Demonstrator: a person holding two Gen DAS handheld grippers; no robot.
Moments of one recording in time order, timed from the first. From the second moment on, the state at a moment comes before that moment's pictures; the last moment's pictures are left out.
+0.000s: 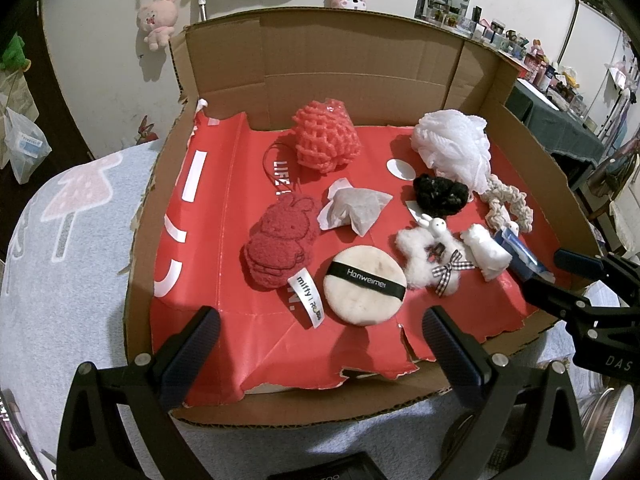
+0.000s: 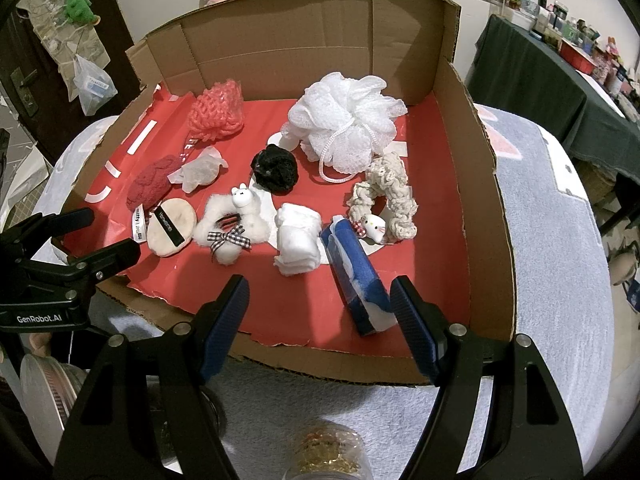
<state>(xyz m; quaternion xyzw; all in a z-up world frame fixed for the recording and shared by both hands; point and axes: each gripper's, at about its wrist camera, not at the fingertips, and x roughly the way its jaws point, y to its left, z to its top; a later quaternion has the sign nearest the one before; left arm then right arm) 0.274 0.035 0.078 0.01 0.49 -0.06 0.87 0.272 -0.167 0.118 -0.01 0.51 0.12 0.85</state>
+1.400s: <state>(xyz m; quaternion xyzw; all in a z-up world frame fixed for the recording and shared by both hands) 0.166 0.029 0.171 0.02 0.31 -0.06 0.95 0.192 -0.175 0.209 -0.03 0.37 0.12 0.92</state>
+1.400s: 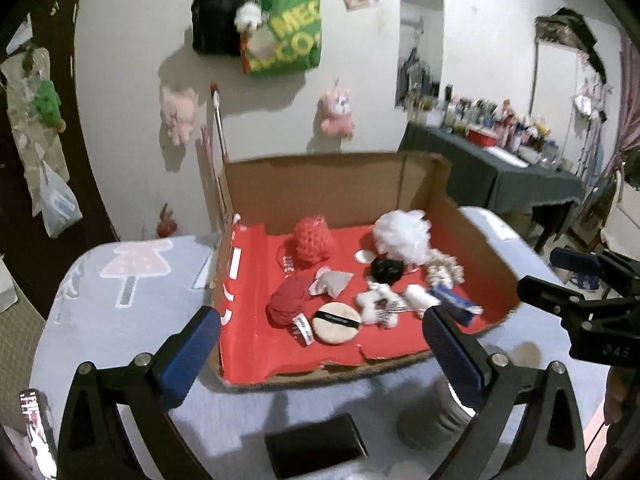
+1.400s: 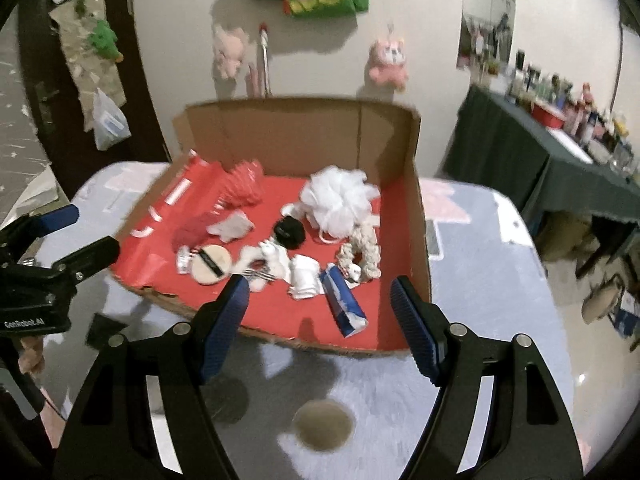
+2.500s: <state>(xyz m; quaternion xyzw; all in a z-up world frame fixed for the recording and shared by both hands) 0.080 0.009 0.029 0.01 0.37 -0.03 0.93 0.078 -0.188 0.076 -0.01 0.39 0.08 0.92</state>
